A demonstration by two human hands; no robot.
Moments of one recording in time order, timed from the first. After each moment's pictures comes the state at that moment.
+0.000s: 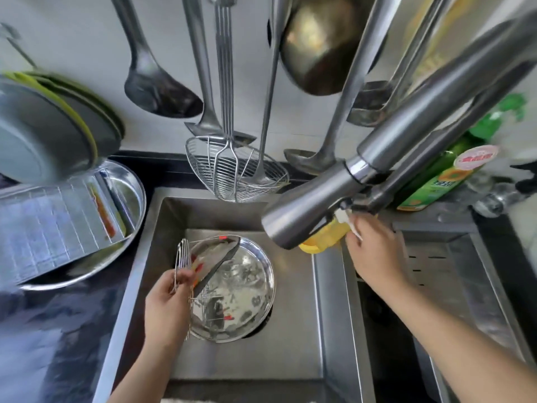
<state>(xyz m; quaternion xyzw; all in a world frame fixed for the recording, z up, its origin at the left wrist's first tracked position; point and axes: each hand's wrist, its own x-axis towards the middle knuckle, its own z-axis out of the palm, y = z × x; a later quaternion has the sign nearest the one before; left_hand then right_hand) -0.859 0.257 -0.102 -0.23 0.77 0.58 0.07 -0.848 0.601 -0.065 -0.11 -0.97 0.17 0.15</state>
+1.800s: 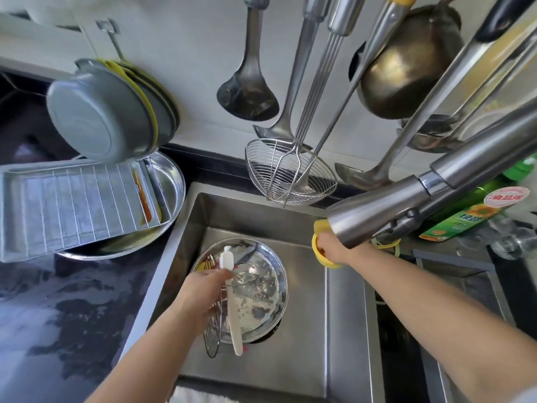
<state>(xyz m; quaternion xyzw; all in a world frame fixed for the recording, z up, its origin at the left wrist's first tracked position) -0.879 0.251 -0.095 -0.34 0.64 0.63 0.30 -0.960 0.570 -0.141 0.00 -0.94 0.01 -0.33</state>
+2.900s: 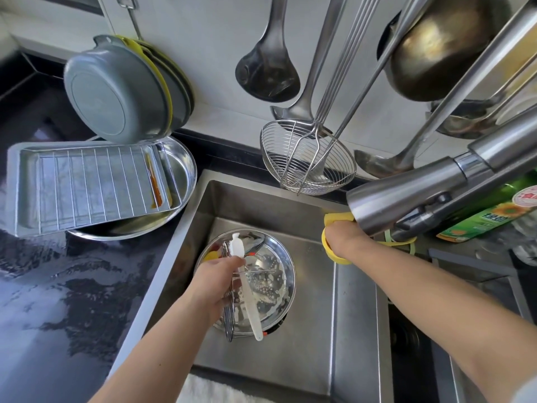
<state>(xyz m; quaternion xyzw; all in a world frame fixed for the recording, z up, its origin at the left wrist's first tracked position) -0.875 0.259 -0.105 -0.35 0.58 0.68 0.29 -0.970 0.558 -0.158 -0.06 -0.94 -0.10 -0.31</state>
